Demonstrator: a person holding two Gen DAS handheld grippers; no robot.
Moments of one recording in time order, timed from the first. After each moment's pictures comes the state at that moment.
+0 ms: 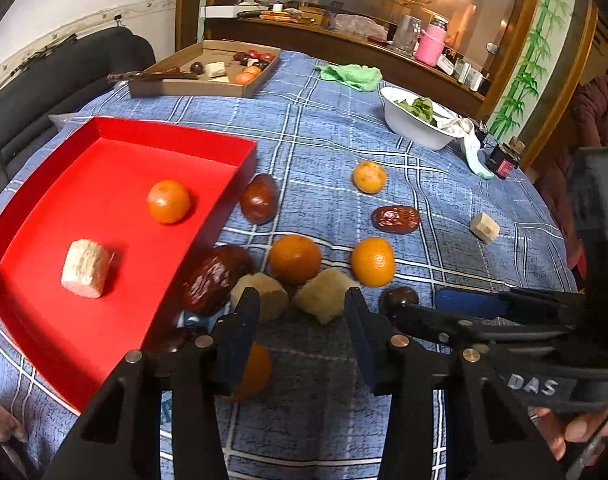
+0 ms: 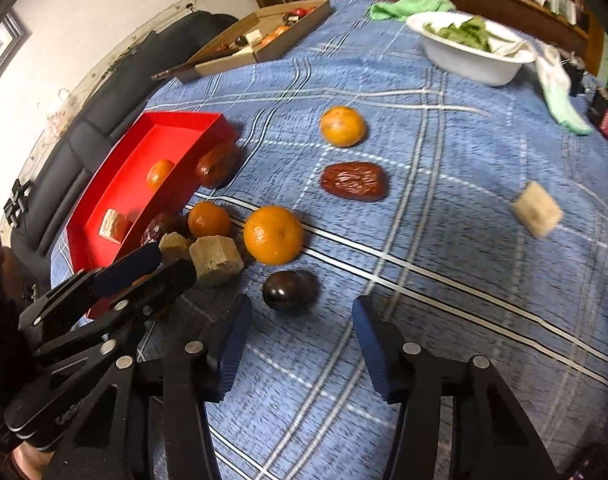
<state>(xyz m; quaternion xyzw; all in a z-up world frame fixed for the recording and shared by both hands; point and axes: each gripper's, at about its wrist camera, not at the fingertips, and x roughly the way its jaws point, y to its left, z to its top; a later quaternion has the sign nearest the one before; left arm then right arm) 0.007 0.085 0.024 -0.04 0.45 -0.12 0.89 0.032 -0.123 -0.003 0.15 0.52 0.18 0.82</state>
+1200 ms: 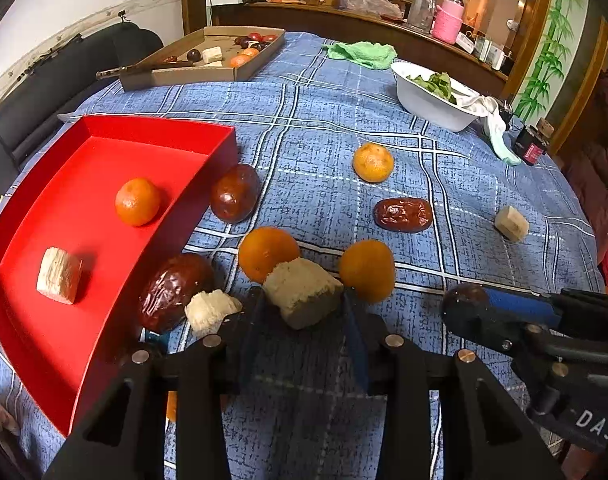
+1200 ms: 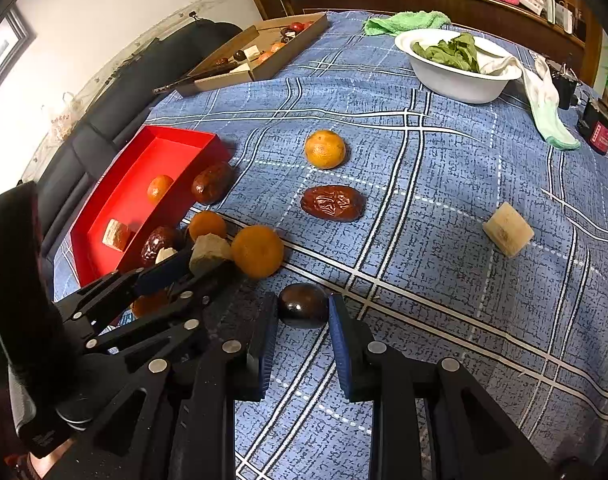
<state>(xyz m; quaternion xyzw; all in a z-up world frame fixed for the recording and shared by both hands) 0.030 0.044 0.008 -0.01 0.47 -0.08 0.88 0.031 -0.147 0.013 0.14 0.51 0.18 0.83</state>
